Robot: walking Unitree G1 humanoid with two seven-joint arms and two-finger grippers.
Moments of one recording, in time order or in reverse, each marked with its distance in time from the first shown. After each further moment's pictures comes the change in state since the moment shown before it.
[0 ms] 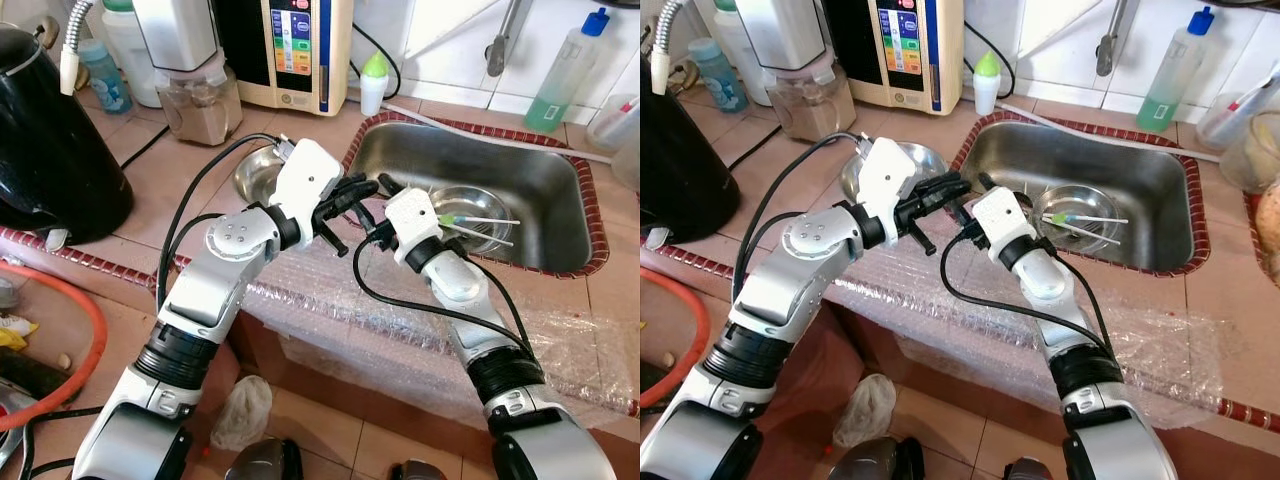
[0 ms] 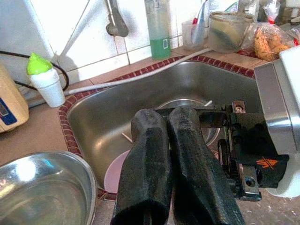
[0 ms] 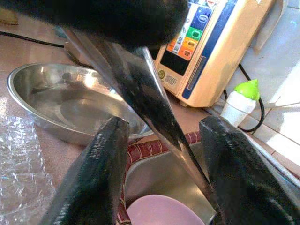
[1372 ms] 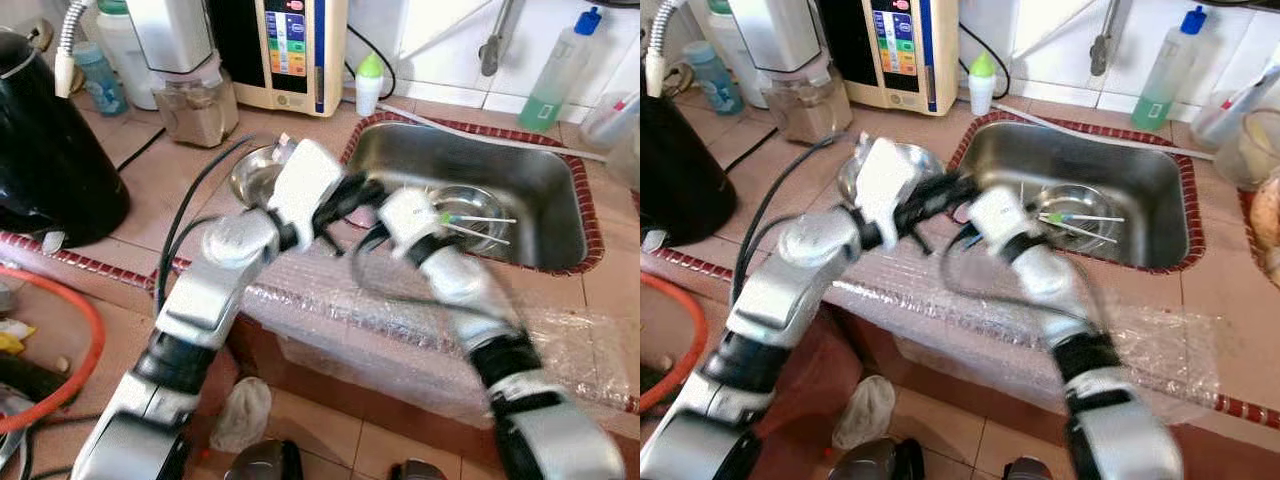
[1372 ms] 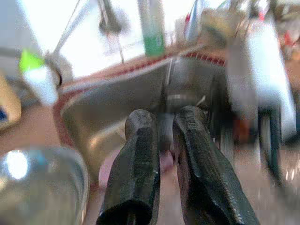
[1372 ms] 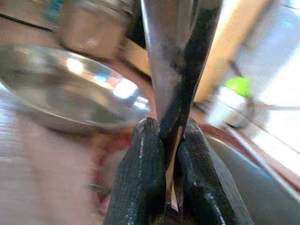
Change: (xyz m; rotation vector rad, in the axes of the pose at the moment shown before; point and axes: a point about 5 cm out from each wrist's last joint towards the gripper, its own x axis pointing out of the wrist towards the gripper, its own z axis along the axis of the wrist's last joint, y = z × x) left arm -0.009 -0.003 -0.012 -0.006 0.011 -0.014; right arm 0.003 -0.022 -0.007 -0.078 0.037 -0.045
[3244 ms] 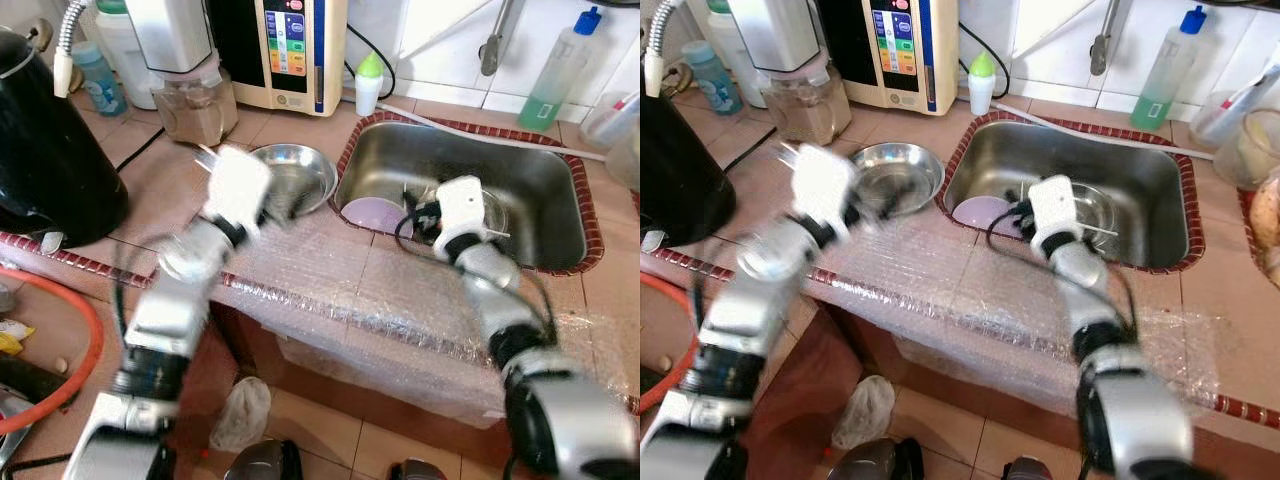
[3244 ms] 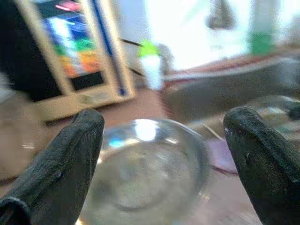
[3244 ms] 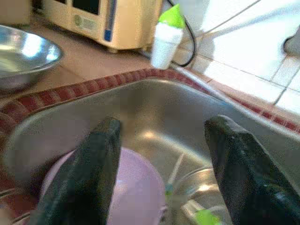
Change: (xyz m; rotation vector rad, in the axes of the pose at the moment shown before) left arm -0.035 0.056 -0.015 0.024 -0.026 0.465; right arm -0.017 -0.020 -0.035 0.223 0.119 -0.195
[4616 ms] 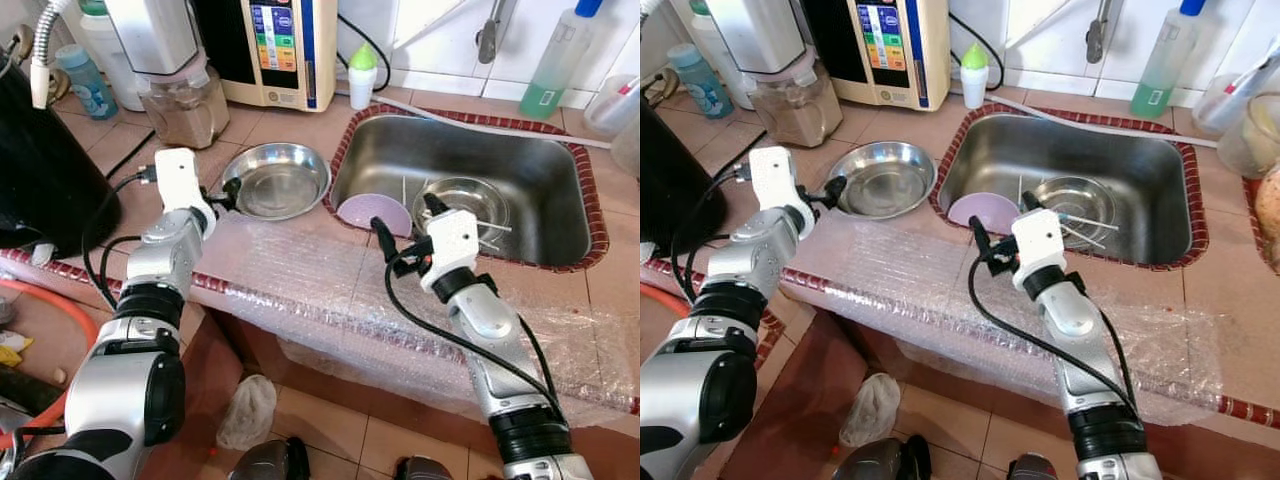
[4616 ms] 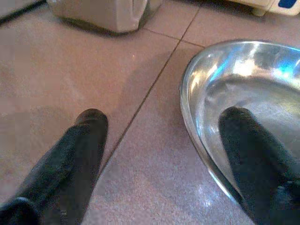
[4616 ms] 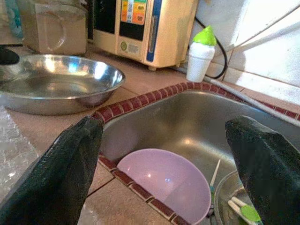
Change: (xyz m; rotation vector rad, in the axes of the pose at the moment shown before) left arm 0.013 0.060 -0.065 -0.399 0.368 0.440; right arm -0.045 0.038 0.026 0.025 -0.051 0.115
